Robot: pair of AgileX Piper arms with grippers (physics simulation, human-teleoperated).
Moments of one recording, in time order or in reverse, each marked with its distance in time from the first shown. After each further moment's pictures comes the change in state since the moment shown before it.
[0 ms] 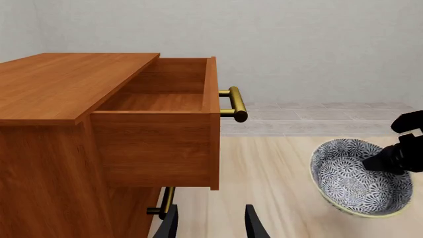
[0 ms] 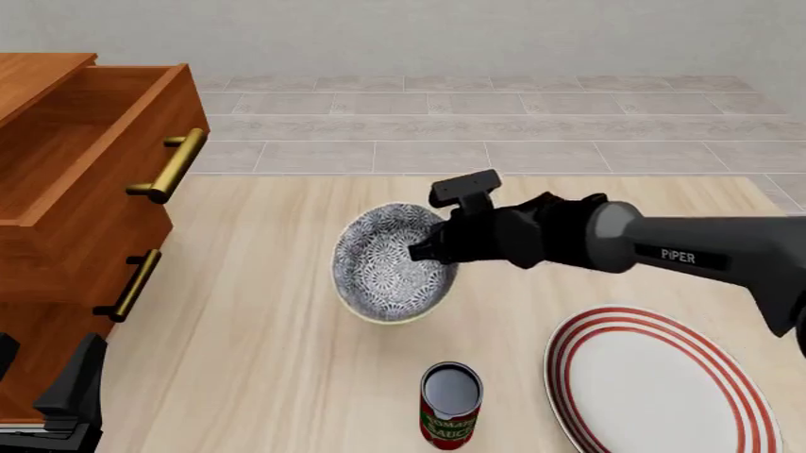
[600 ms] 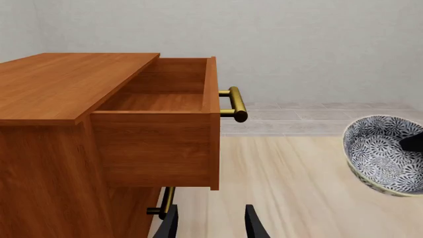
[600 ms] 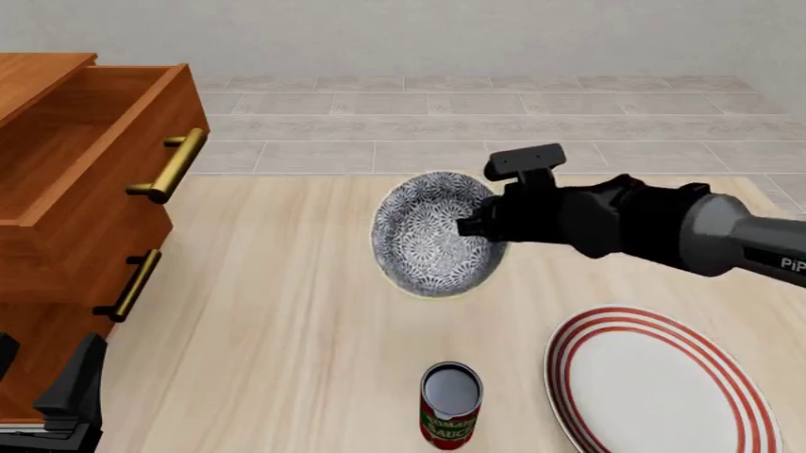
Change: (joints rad) left arm 0.000 0.000 0.000 0.000 0.000; right arm -0.104 -0.204 0.111 0.008 0.000
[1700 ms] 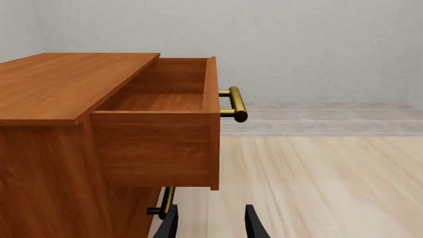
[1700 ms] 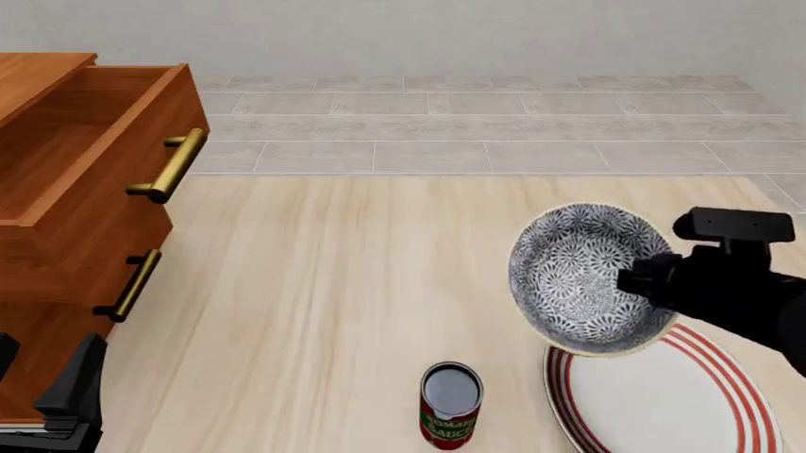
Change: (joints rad) left arm 0.000 0.000 0.000 0.000 0.000; right arm -0.354 -0.581 0.492 0.059 0.030
